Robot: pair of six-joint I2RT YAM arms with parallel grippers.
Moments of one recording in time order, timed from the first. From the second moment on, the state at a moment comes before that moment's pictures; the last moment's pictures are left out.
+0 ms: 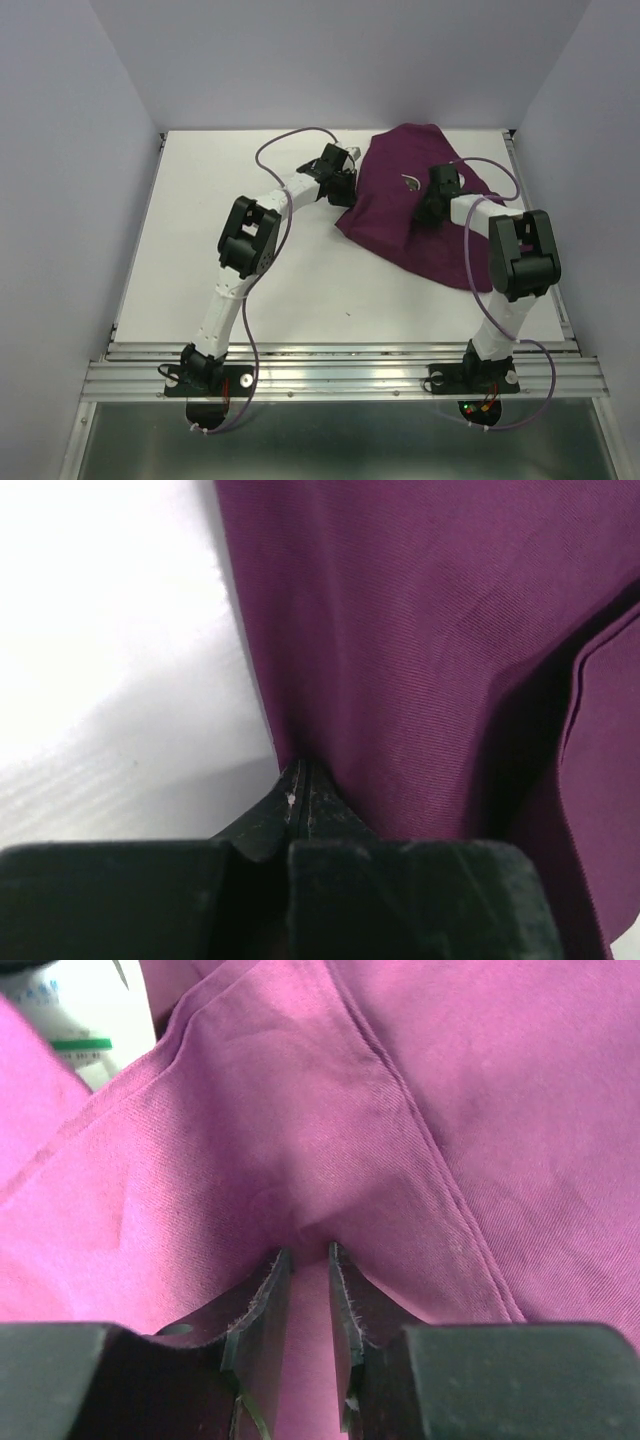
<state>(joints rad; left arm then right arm) -0.56 2.45 2.03 -0.43 0.27 -0.38 0.15 1.87 1.17 -0.24 0.06 0.64</state>
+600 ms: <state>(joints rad) -0.63 2.15 1.56 -0.35 0.20 -0.41 0.18 1.81 1.05 -0.13 0.00 0.60</state>
